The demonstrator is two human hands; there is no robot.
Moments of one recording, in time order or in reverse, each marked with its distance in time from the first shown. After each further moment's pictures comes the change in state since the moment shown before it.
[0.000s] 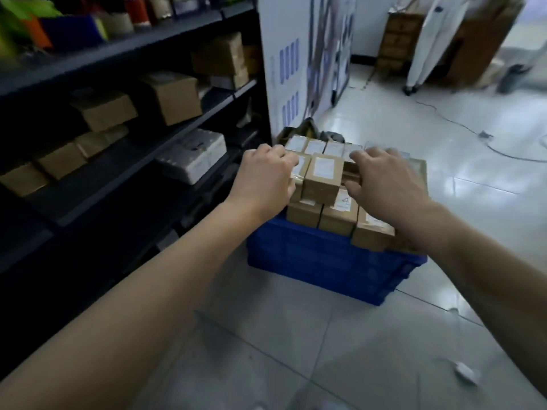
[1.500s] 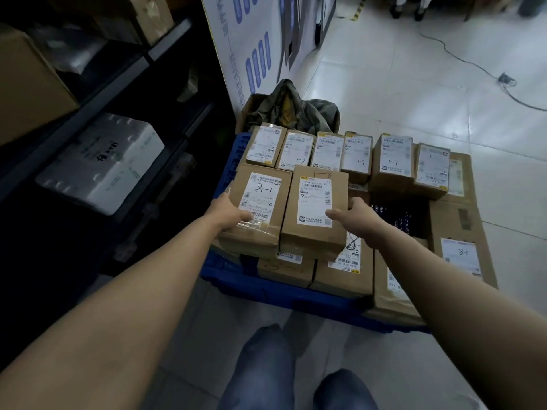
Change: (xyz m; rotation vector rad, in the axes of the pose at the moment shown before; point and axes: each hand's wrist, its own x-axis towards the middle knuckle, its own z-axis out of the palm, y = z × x) left_hand 0.285 -0.169 0.389 -0.707 -0.644 -0.854; right_hand 0.345 0.149 0.357 0.935 -0.528 0.763
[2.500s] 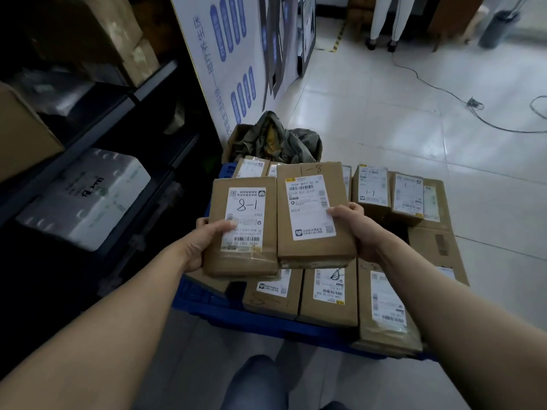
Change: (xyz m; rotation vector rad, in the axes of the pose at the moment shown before) left_hand 0.009 0.010 -0.017 -0.699 -0.182 -0.124; right_hand 0.006 -0.018 -0.058 0.593 -0.204 0.043
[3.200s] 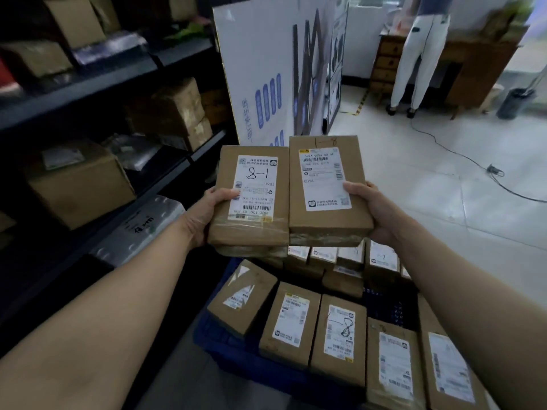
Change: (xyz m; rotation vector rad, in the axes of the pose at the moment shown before) left_hand -0.107 0.163 -0.017 -0.132 -0.034 0.329; right_hand -0.062 -0.171 0.031 0.105 -0.194 -0.310
